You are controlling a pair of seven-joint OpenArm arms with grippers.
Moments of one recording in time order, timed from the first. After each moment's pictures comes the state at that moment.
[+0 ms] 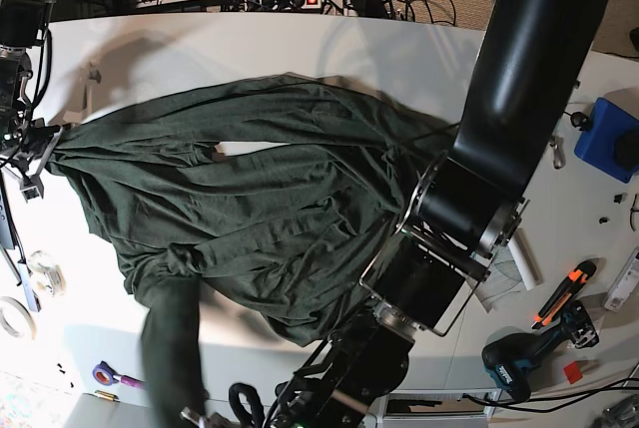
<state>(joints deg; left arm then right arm) -69.0 10.1 33.4 49.5 -21.7 -9.4 29.1 5.5 43.5 12.5 68.9 8.8 28.4 -52.2</state>
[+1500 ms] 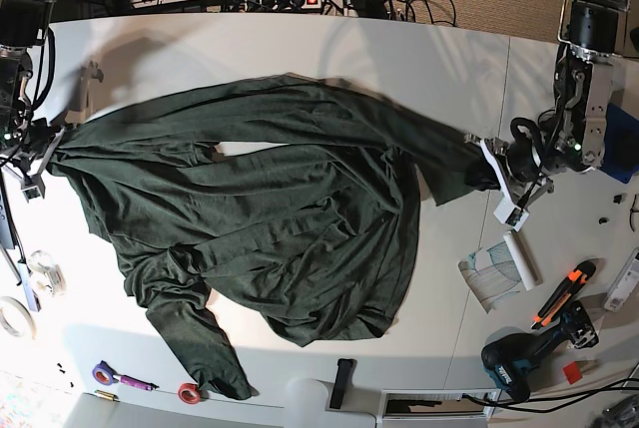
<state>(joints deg) -6.5 -28.0 8.6 77.5 -37.2 -30.1 43.6 5.4 43.5 12.5 68.9 10.4 28.4 -52.7</state>
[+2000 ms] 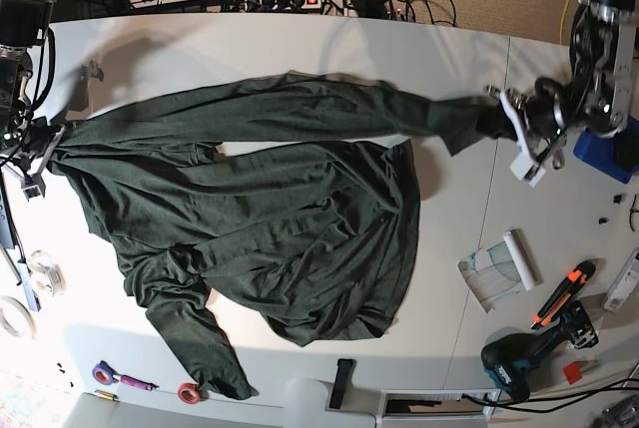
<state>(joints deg) 7.2 -32.8 0.6 91.7 -49.4 -30.5 55.3 5.4 43.5 12.5 68.9 10.3 28.4 -53.8</state>
